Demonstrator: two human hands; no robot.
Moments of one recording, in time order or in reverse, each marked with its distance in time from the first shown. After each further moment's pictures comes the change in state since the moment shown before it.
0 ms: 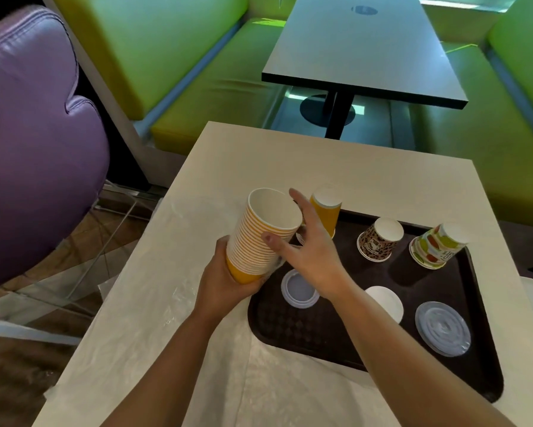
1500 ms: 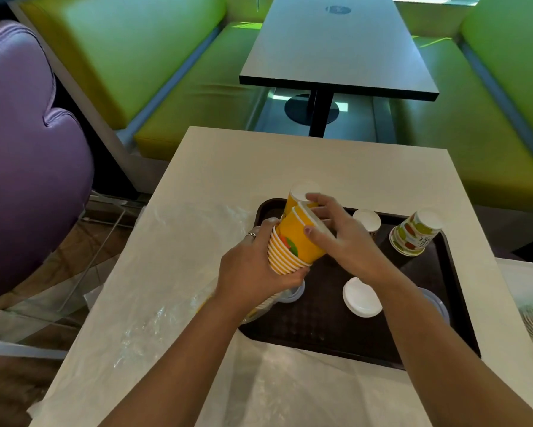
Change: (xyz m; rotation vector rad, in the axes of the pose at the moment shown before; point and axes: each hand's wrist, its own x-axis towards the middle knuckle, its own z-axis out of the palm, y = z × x) left_hand -0.006 0.077 0.025 0.340 -0.088 0.291; right_hand -0.015 0.011 -0.081 -0.179 -0.059 -0.029
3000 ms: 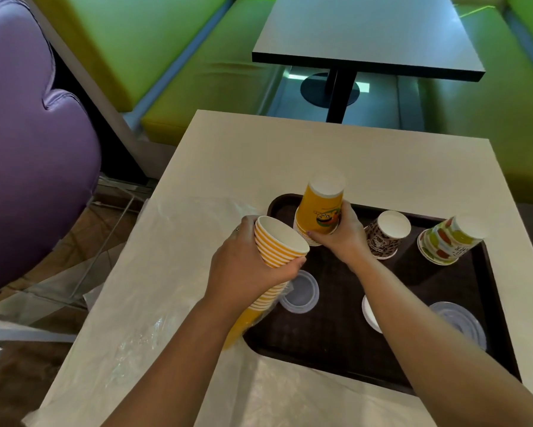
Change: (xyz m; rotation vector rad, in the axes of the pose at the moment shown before) left_hand 0.021 -0.014 -0.009 -0.048 0.015 -0.235; right_hand 0.083 0.108 0.028 -0.123 0.284 0.235
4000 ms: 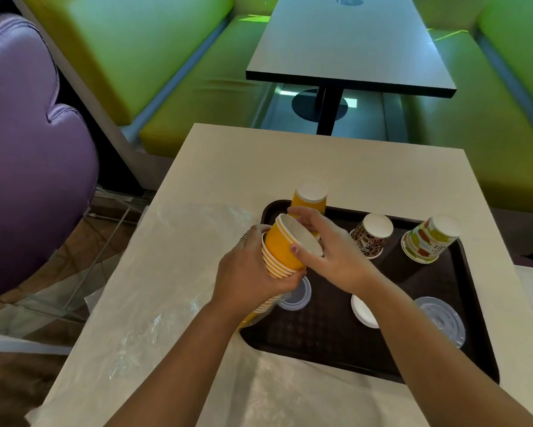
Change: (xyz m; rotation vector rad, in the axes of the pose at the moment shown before) left_hand -0.016 0.003 0.005 -0.025 -0.032 0.142; right_hand -0.080 -0.076 -0.038 -0.025 -0.347 -0.361
